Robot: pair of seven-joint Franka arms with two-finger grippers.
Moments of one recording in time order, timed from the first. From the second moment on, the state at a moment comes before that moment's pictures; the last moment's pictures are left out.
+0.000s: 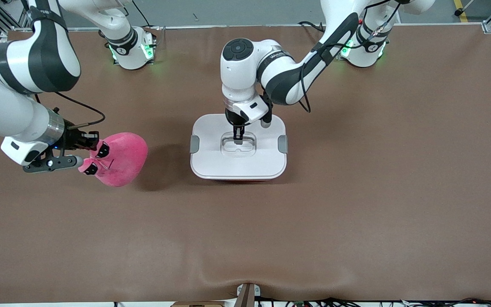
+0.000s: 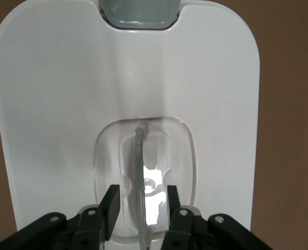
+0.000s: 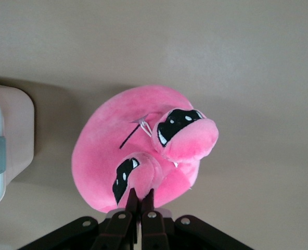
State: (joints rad) left arm -0.58 0.57 -0.39 -1.53 0.39 2.18 -2.62; right arm 0.18 0.18 -0.05 -1.65 0.04 1.71 -0.05
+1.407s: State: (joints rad) left arm -0.57 0.57 -0.38 -1.52 0.39 2.20 -2.62; right arm 0.28 0.15 -0.03 -1.55 0.04 1.59 -0.41
